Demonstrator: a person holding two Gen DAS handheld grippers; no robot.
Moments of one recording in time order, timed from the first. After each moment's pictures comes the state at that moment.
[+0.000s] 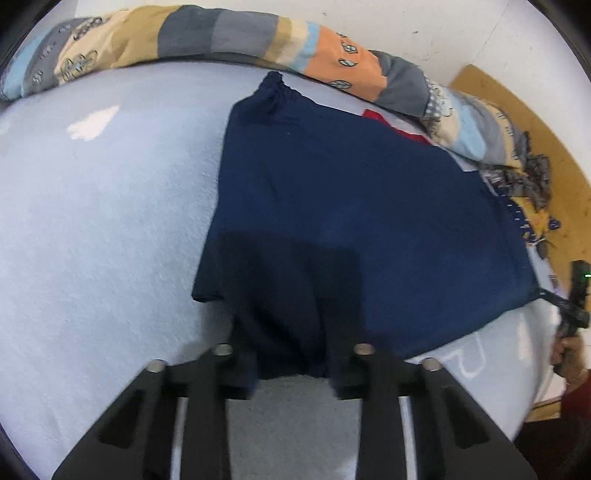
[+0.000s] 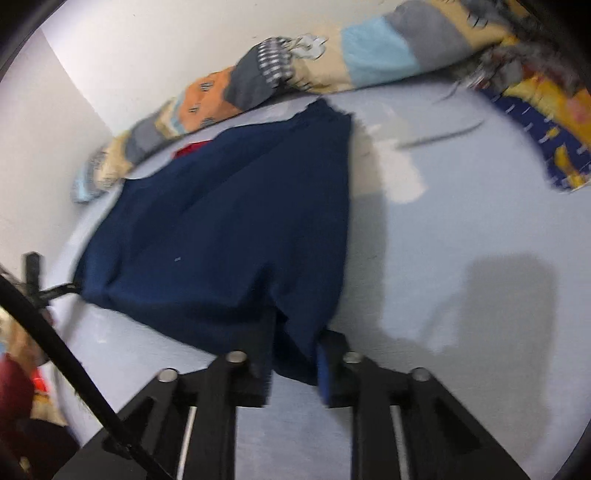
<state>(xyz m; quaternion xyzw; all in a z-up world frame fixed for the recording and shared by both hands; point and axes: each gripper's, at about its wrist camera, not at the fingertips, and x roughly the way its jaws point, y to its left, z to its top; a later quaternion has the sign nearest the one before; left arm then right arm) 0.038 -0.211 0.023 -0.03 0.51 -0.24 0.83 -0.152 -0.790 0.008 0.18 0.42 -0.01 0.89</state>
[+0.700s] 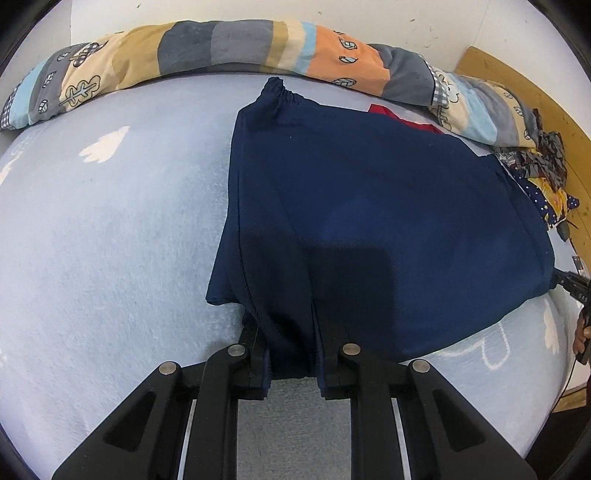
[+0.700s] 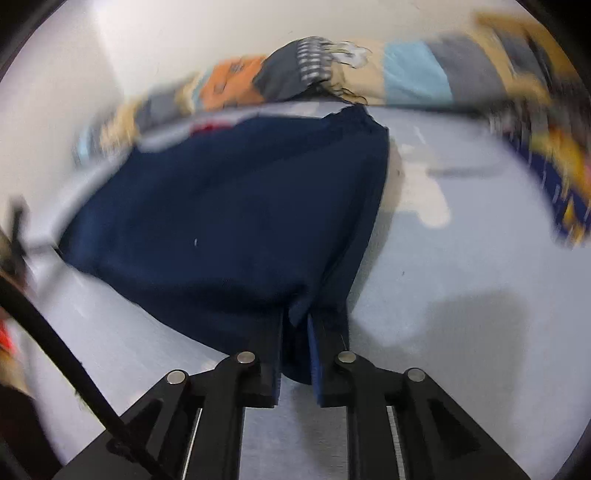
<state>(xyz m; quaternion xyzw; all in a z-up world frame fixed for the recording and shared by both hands) 0.032 -0.216 0.029 0.03 0.49 -0.22 0.84 -0.154 -0.747 0.012 0.04 0.43 -0.01 0.90</state>
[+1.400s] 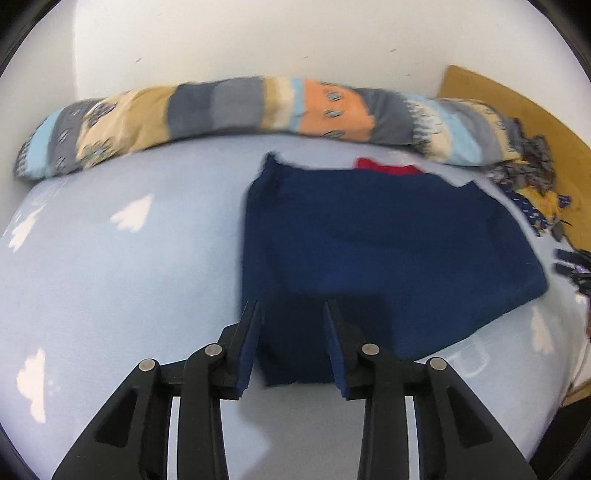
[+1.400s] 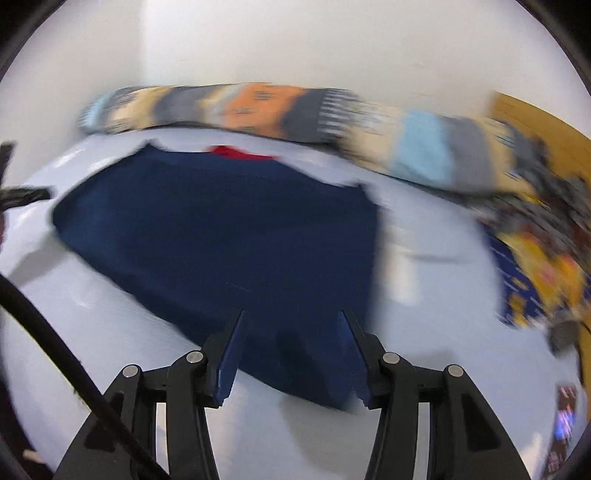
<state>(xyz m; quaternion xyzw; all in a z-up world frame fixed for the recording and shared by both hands) 0.009 -0.213 0.097 0.06 0.41 -0.23 0.88 -0.154 -0.697 0.077 -0.05 0.39 0.01 0.92</state>
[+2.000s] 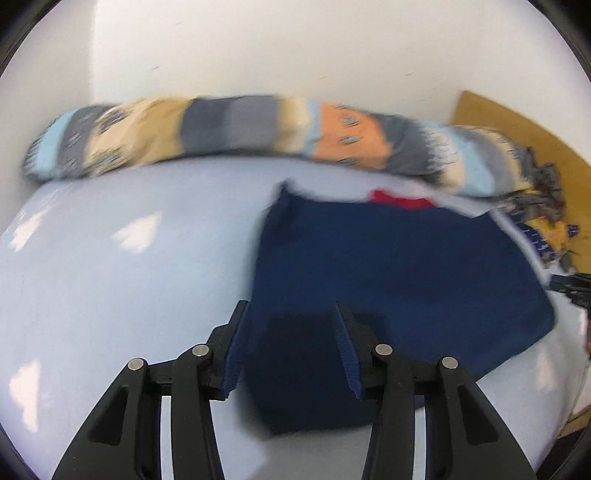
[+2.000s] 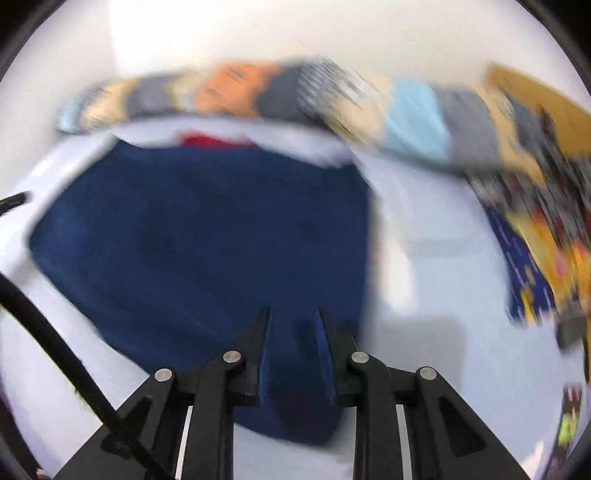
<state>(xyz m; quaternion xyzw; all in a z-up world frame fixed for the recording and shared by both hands) 0.040 -0.222 0.101 0.02 0.38 -0.22 0.90 -0.117 -0.705 0.078 -0.02 0.41 -0.02 0.91</state>
